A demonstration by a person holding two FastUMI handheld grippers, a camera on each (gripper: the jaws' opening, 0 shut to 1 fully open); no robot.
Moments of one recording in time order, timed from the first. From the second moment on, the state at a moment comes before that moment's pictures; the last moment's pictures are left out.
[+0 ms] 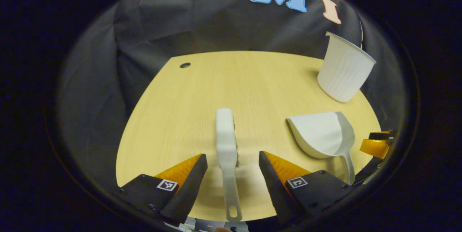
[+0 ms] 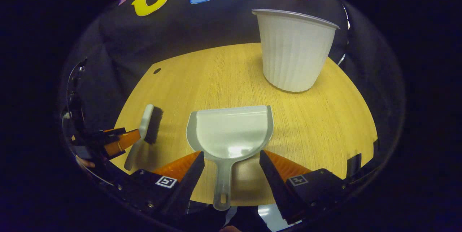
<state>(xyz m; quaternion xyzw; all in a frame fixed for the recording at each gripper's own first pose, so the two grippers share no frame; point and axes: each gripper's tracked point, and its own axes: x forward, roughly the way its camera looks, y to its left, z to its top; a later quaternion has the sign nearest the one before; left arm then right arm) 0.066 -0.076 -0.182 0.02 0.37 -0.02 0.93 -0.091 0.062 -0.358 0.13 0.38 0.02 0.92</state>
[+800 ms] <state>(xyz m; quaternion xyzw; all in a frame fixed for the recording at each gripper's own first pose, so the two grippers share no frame) 0.085 -0.136 -0.021 -0.02 0.09 0.00 1.00 -0.072 0.013 -0.236 0.01 0.09 0.02 1.00</state>
